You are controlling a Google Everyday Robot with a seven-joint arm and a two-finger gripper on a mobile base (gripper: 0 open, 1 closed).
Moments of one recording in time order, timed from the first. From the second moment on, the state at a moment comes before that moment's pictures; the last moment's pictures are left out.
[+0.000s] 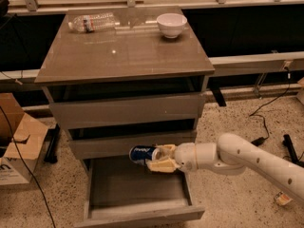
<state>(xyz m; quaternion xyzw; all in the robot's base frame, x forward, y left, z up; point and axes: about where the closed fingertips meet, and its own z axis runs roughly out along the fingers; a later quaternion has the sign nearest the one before) 0.509 -0.021 0.590 -0.41 0.70 0.46 0.37</state>
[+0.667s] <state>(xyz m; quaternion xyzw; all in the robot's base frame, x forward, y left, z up) 0.494 -0.049 0.521 -0.36 0.72 0.48 0.36</state>
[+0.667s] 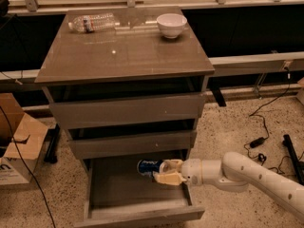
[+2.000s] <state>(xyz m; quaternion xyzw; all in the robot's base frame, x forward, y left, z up) 0.549 0.000 0.324 -0.31 0.77 0.49 0.27</state>
